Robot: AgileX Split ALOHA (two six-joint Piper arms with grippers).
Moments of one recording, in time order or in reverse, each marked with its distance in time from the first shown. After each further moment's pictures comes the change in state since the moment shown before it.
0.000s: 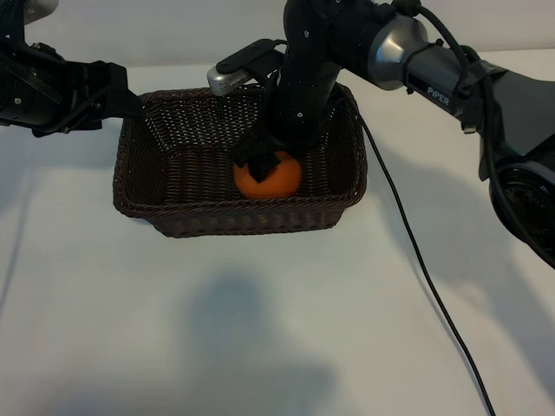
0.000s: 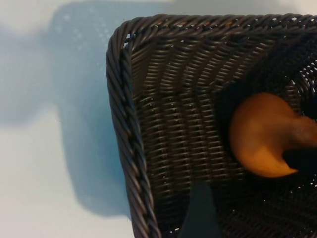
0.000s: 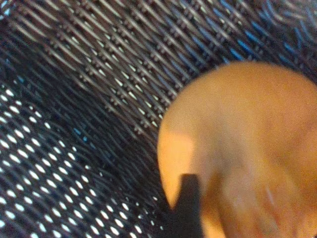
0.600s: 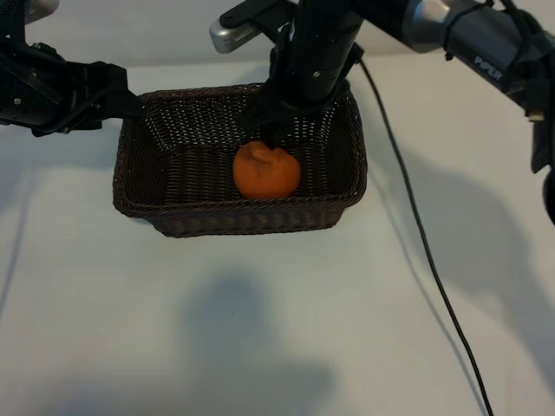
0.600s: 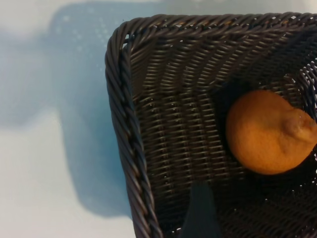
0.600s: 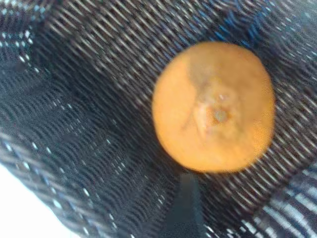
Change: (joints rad) left arm 0.000 0.000 0.000 0.000 0.002 0.019; right arm 0.000 -0.159 0.000 -0.100 0.113 0.026
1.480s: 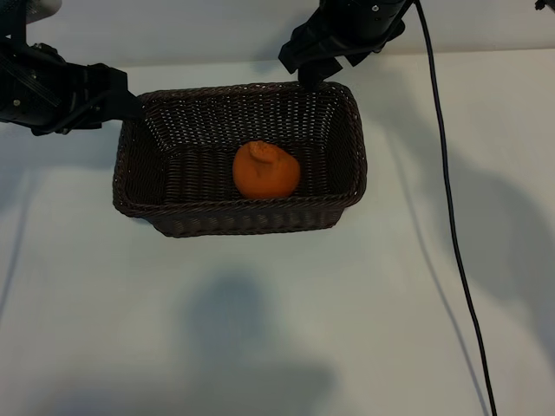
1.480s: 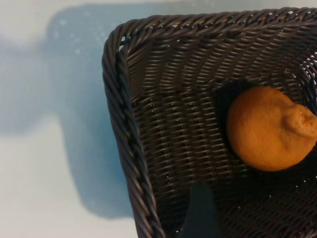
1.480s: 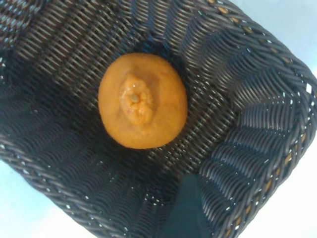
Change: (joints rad) left arm 0.000 0.000 0.000 0.000 0.003 0.033; right arm -0.091 -0.128 0.000 0.025 0.022 -0.001
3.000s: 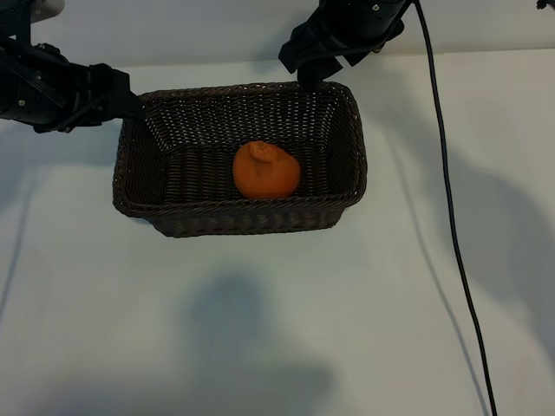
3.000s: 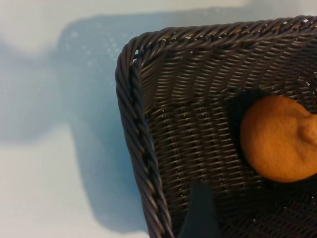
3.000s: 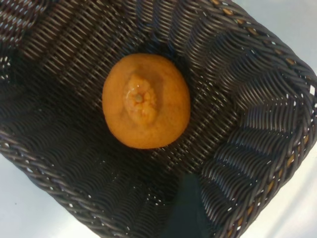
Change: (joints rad) left arm 0.000 0.023 0.001 0.000 -0.044 0.027; right arm -0.002 -0.001 0.000 0.009 0.000 -0.012
